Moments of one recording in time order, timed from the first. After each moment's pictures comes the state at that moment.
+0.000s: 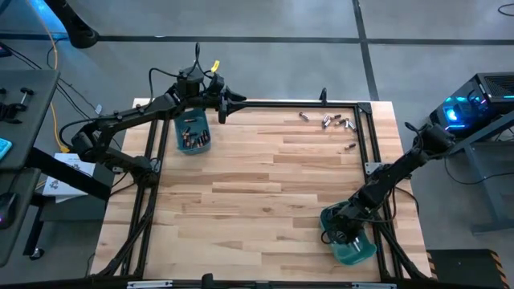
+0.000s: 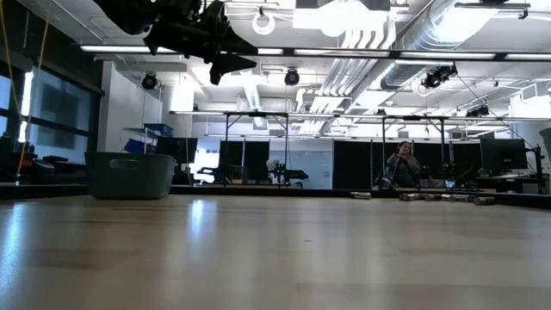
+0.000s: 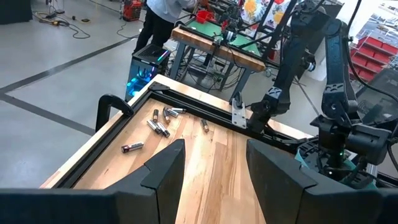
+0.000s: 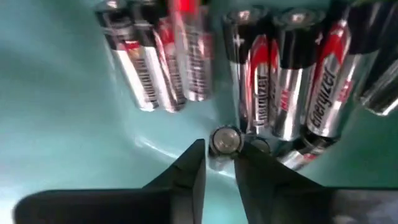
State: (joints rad) left arm 0.67 1.38 1.01 0.13 0.55 -0.18; right arm 0.71 1.34 0.48 -0.27 -0.47 1.78
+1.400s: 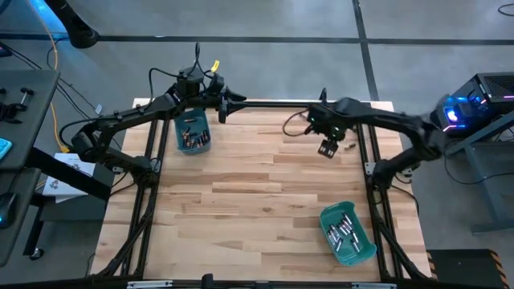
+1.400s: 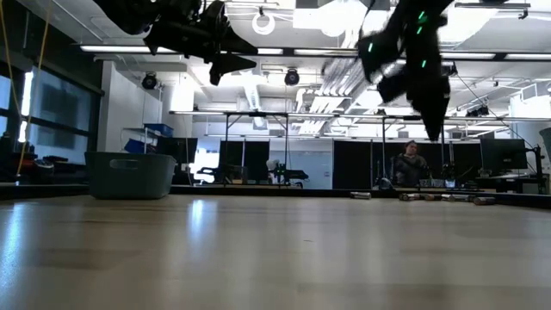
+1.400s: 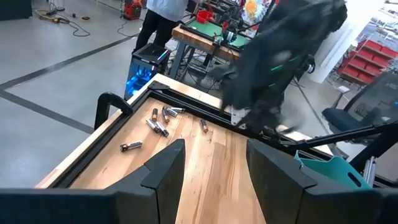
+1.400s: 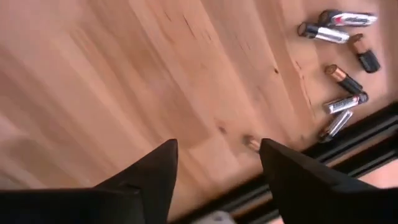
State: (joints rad) left arm 0.67 1.38 1.01 0.13 0.55 -0.20; right arm -0.47 1.45 1.16 -1.30 0.13 0.04
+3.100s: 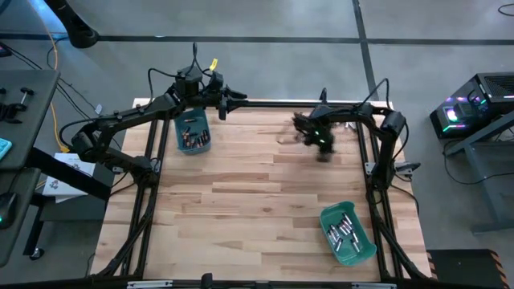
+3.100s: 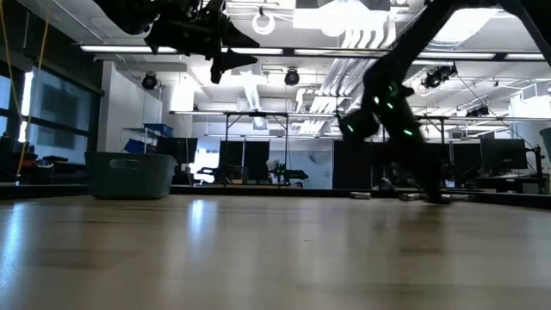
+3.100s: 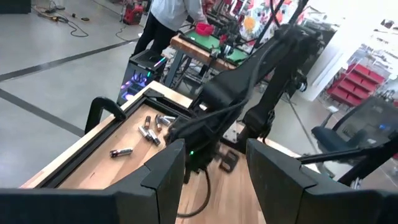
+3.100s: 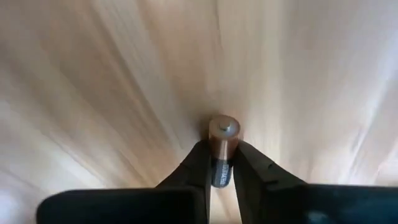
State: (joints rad) left arm 0.67 1.38 1.01 0.19 0.55 -0.31; right arm -0.57 1.90 1.09 -1.12 0.12 -0.32
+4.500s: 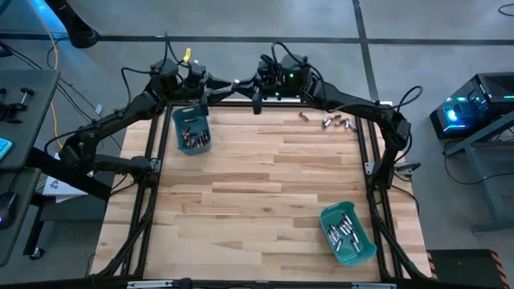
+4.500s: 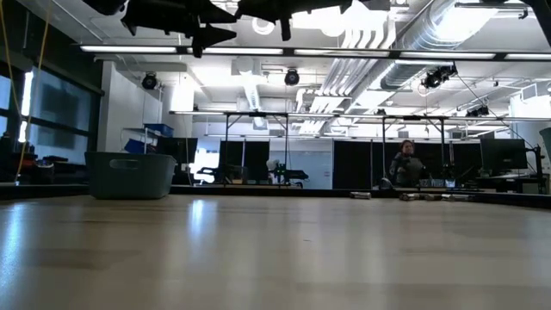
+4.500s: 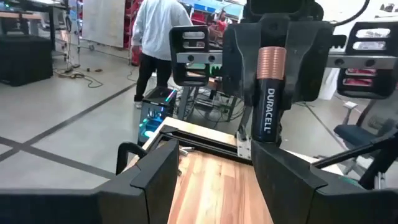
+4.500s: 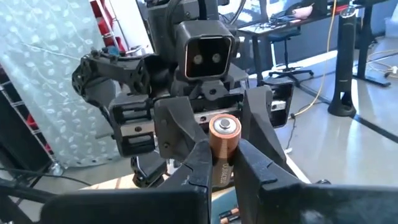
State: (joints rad) left arm 0.75 1.20 1.01 0.12 0.60 -0.14; right arm -0.39 1.81 1.78 -0.04 -0.30 0.20
